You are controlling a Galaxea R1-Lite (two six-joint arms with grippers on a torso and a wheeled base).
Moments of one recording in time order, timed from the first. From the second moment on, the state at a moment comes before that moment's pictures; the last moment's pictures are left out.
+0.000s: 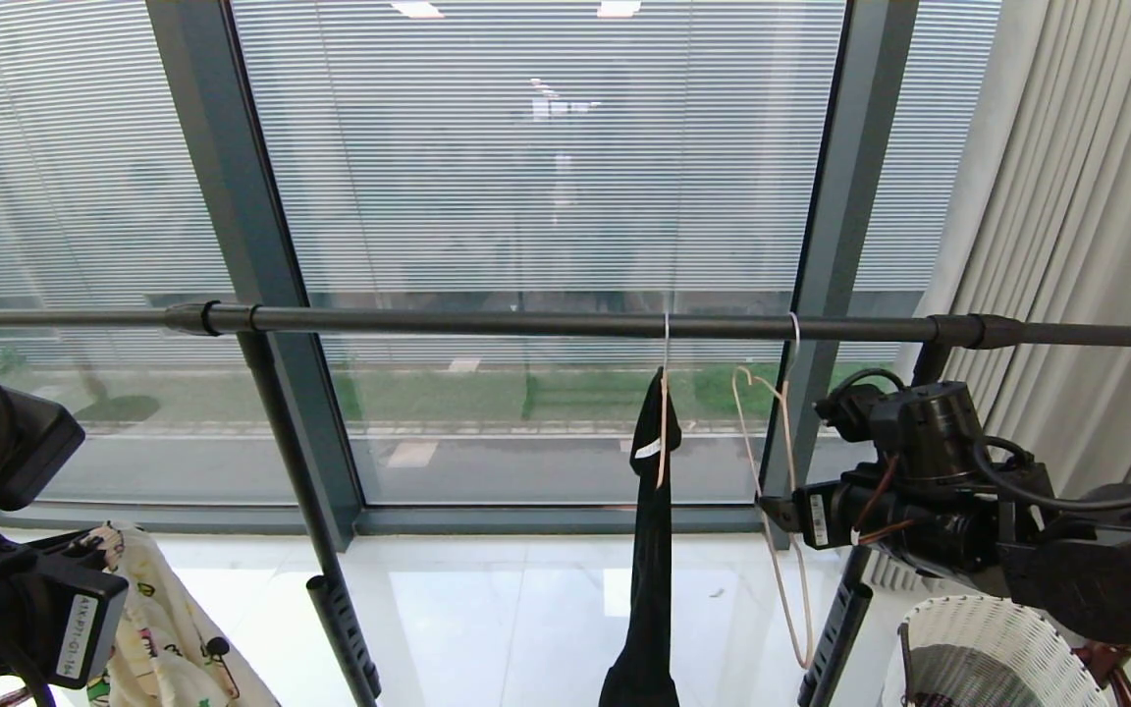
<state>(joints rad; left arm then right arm) -0.40 1.02 -0.63 0.20 0.52 0.16 0.57 1.80 -0.75 -0.44 -0.26 0.24</state>
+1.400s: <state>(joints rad) -0.40 0.99 -0.63 0.20 0.52 0.18 0.58 1.89 -0.78 -0.61 -0.27 0.32</state>
